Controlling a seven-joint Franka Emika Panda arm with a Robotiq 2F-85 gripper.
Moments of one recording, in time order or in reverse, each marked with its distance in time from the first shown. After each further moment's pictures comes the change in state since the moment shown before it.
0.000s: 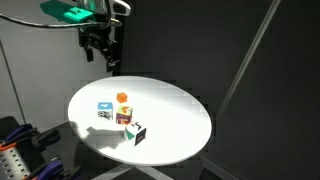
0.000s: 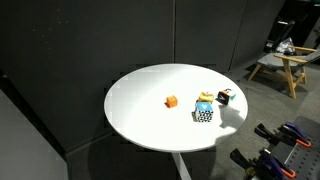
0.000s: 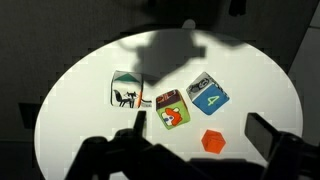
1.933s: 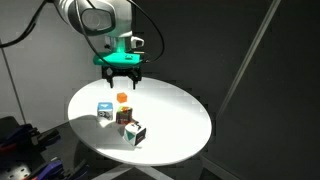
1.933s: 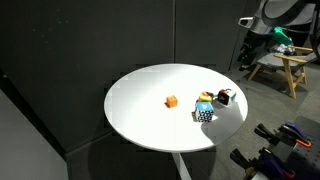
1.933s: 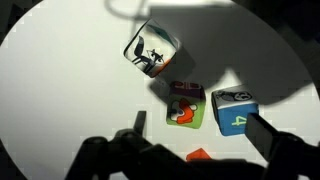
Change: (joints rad) arm 0.002 0.419 0.048 0.054 0.004 0.442 -0.533
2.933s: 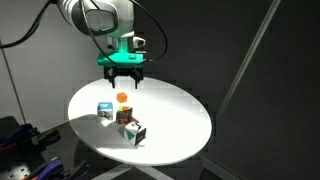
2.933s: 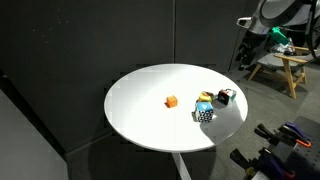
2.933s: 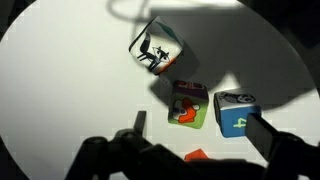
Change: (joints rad) arm -0.018 0.022 0.016 0.021 0.000 0.006 -0.053
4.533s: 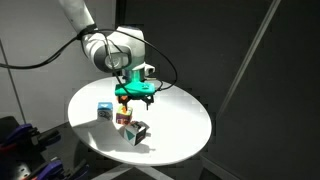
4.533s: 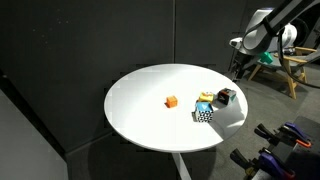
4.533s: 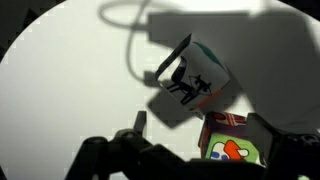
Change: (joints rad) arm -0.038 0.332 -0.025 0.092 -0.015 0.248 -0.034
